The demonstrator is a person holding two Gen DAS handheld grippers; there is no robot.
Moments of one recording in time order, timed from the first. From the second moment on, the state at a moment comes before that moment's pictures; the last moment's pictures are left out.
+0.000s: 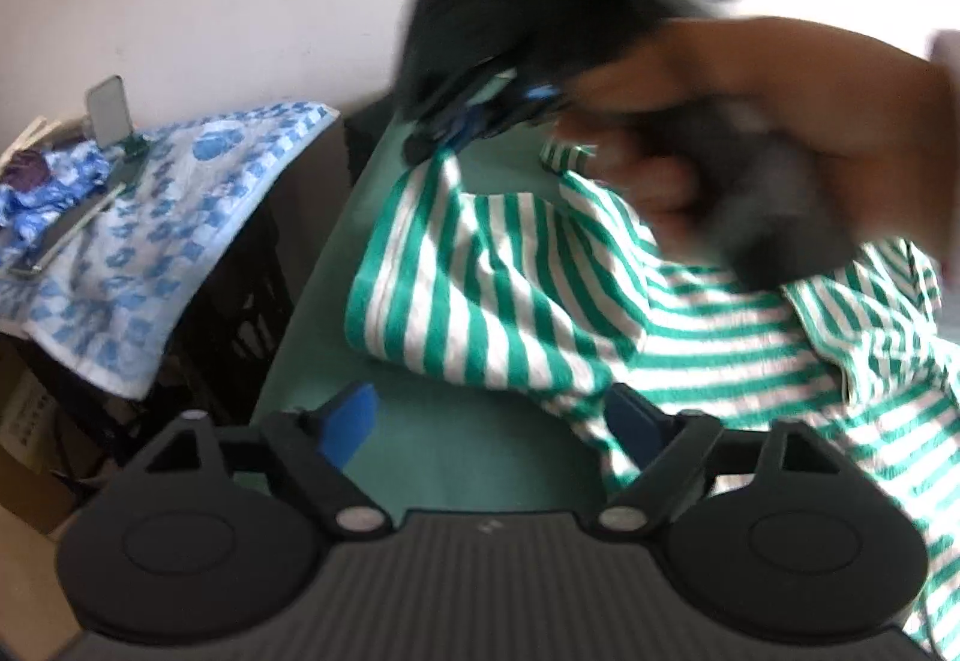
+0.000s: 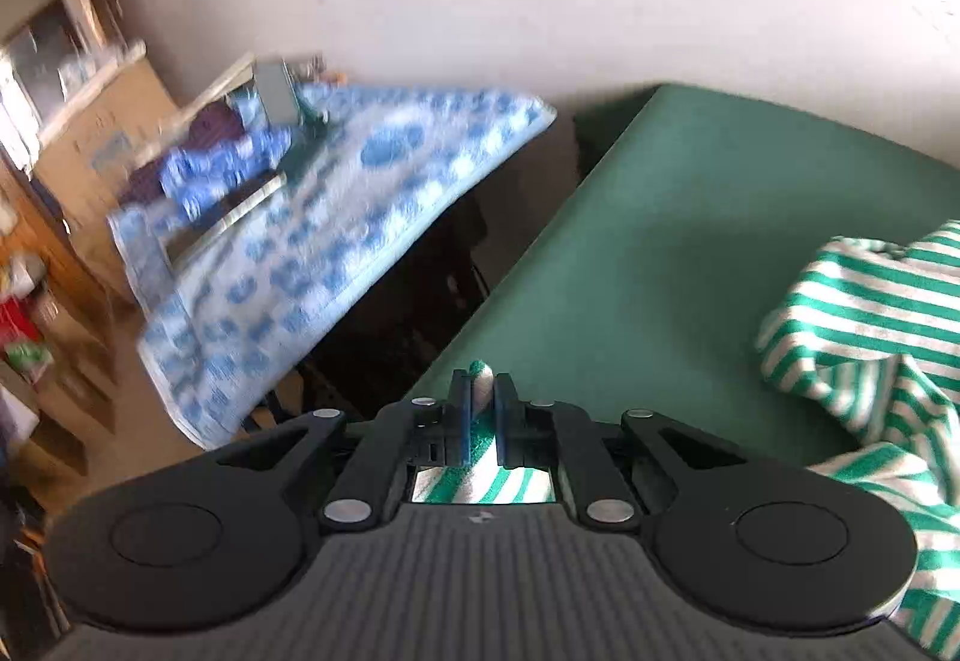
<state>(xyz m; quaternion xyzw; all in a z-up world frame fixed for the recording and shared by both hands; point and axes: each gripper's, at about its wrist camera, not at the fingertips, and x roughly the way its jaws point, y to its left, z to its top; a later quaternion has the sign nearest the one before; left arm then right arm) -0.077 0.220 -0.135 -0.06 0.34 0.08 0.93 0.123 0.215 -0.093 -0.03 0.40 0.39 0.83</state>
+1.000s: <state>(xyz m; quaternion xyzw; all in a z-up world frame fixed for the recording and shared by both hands) -0.032 0.098 -0.073 -0.14 0.29 0.04 0.94 0.150 0.046 -0.039 0.09 0.31 0.42 0.85</state>
